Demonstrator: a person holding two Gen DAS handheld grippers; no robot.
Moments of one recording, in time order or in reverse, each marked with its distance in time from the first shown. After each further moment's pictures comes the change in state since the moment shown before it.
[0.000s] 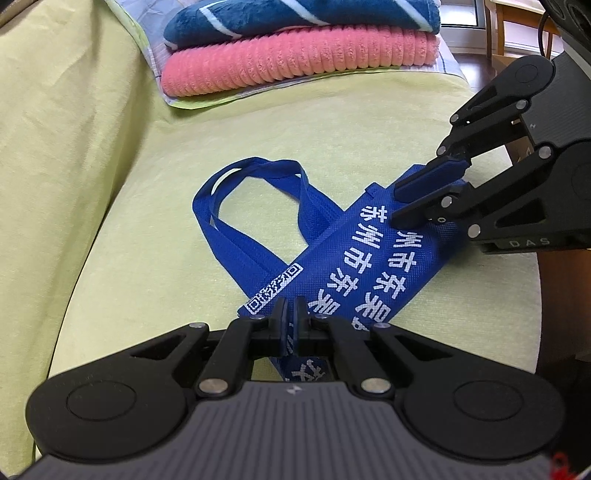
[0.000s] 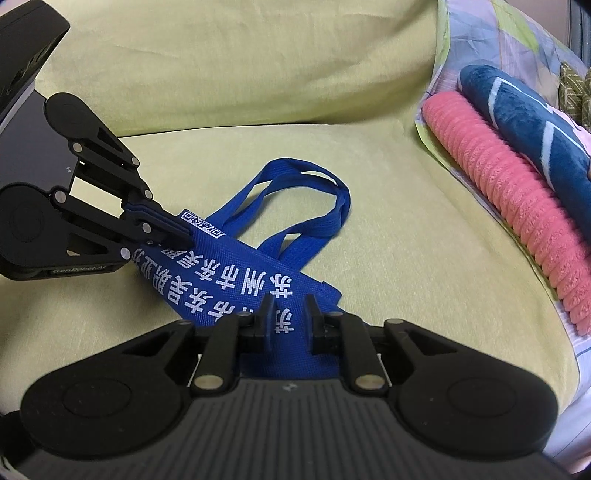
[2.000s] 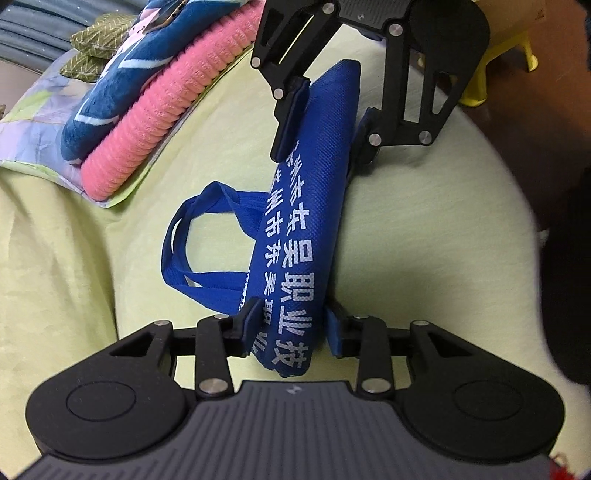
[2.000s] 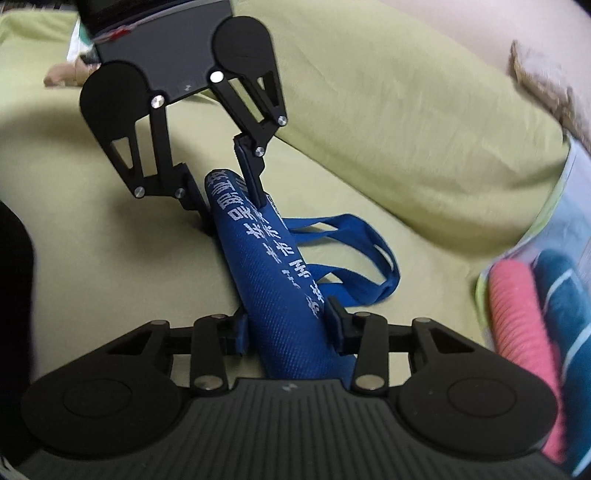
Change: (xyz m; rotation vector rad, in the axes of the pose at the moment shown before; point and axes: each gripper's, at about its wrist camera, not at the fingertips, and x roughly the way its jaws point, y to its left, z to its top) left arm -0.011 -0.064 -0.032 0.619 -0.003 0.038; right arm -0.007 0.011 -0.034 -0.646 -0.222 0.141
